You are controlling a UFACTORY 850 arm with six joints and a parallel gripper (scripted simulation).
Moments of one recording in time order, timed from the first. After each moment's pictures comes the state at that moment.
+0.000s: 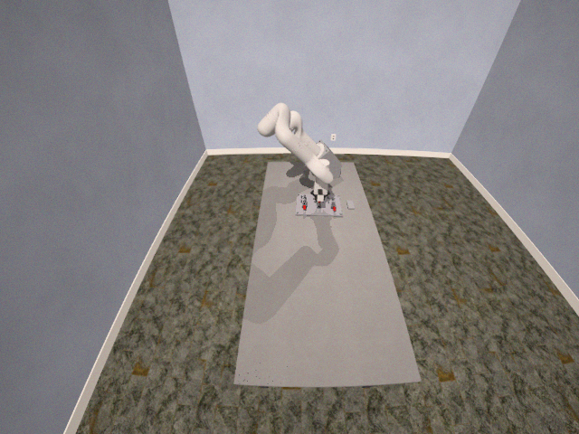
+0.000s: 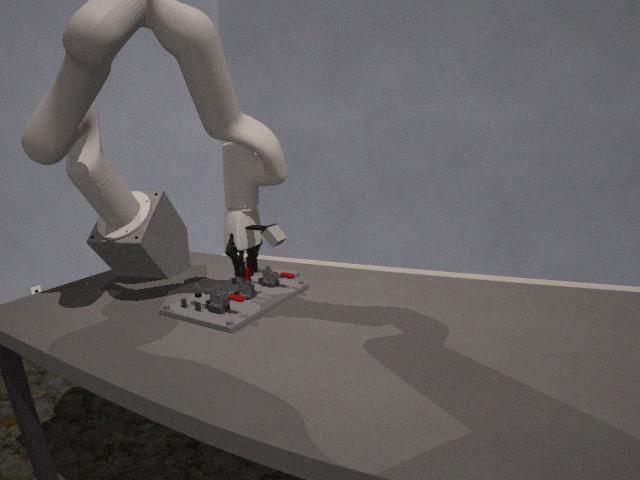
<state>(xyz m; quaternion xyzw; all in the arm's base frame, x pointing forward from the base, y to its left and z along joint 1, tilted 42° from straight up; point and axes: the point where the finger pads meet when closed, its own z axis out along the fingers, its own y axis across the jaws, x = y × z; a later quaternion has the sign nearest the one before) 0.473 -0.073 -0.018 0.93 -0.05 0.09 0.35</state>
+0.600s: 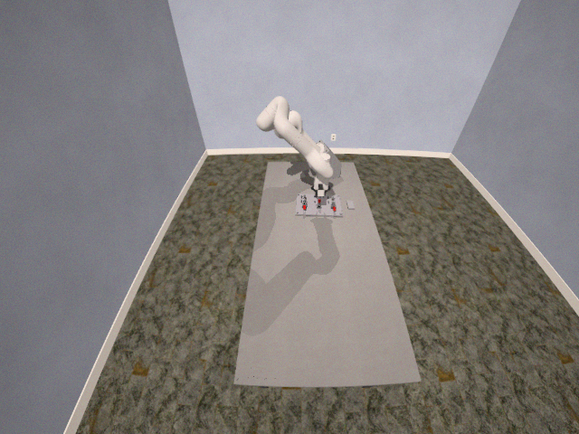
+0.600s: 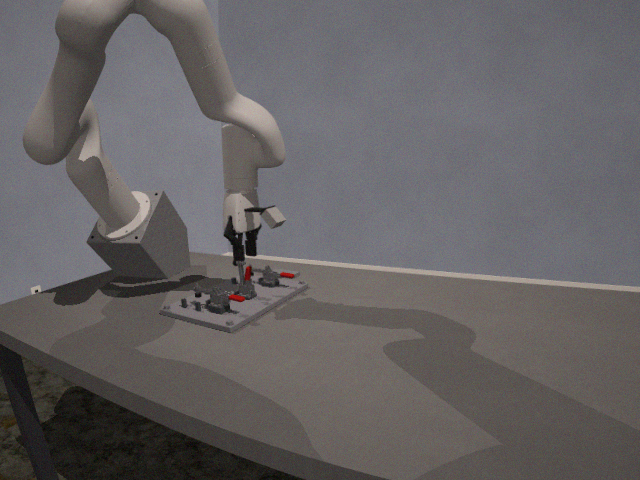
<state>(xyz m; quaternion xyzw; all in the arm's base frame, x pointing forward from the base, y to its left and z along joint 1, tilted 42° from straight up) 0.467 -0.045 0.015 0.93 -0.05 0.09 0.35</state>
